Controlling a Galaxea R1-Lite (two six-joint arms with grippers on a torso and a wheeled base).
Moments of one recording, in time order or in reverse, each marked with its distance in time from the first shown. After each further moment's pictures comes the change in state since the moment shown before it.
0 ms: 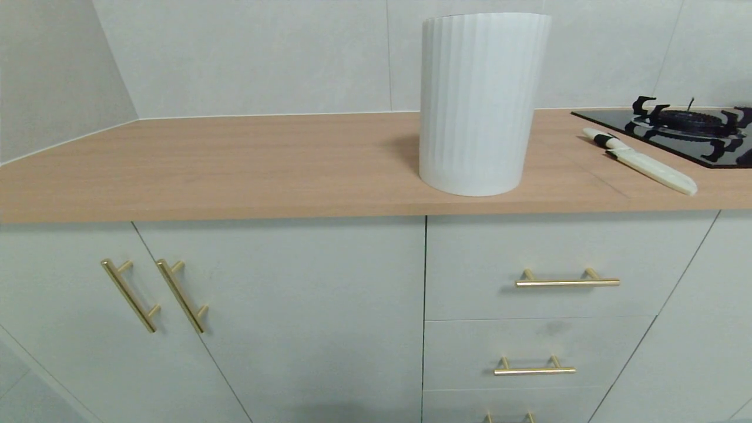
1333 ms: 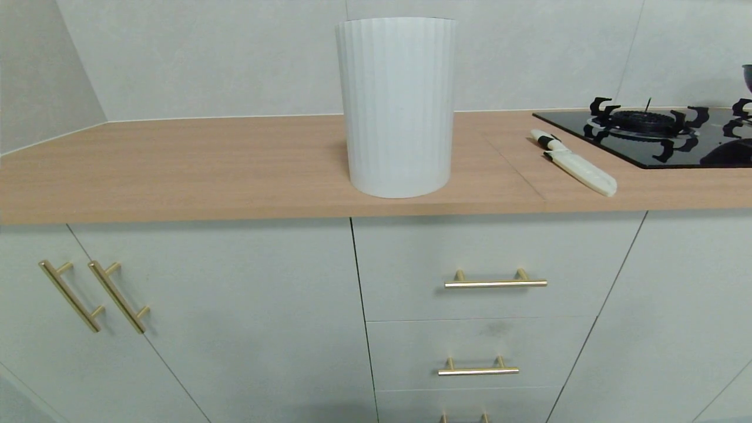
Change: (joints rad) left arm 0.000 0.000 0.000 0.001 0.000 0.000; right arm 0.000 0.000 0.001 0.000 0.000 -0.002
